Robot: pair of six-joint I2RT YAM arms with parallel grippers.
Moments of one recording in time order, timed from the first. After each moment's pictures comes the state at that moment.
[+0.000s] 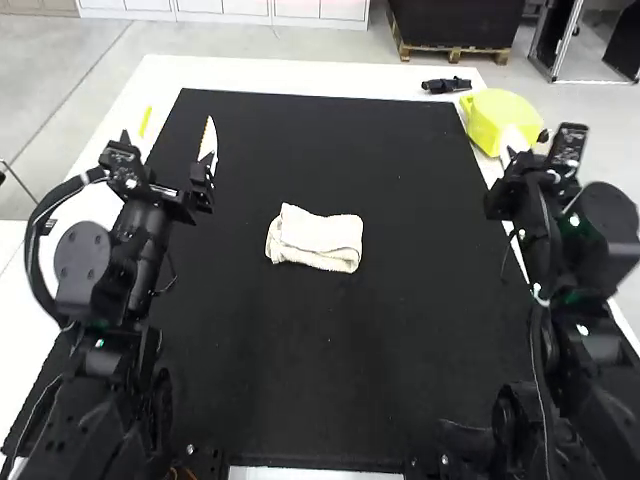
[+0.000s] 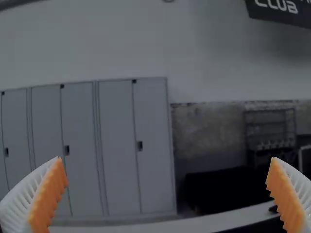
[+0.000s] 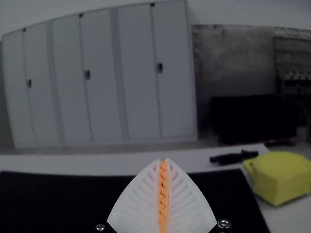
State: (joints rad) left arm -0.01 0.13 0.03 0.66 0.12 0.00; right arm 0.09 0.26 0.22 0.33 0.00 0.07
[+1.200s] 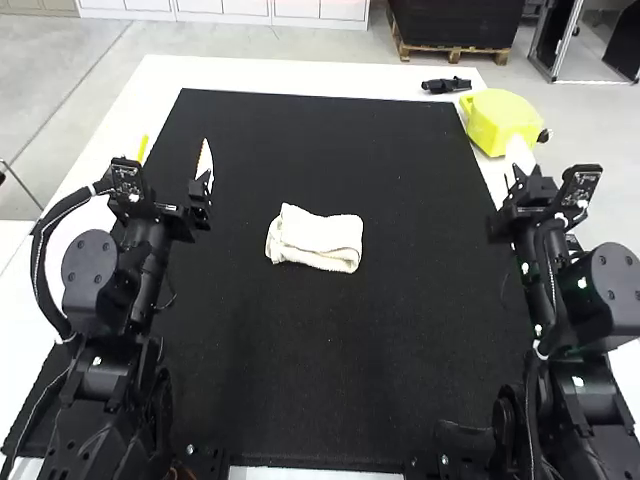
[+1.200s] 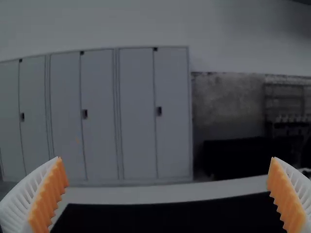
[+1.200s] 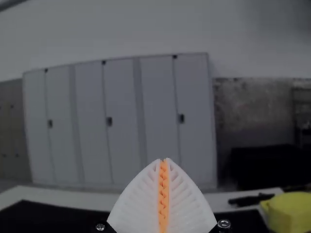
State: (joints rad) left arm 0.00 0.01 0.01 0.41 0.04 0.00; right arm 0.09 0.01 0.09 0.35 -0.08 0.10
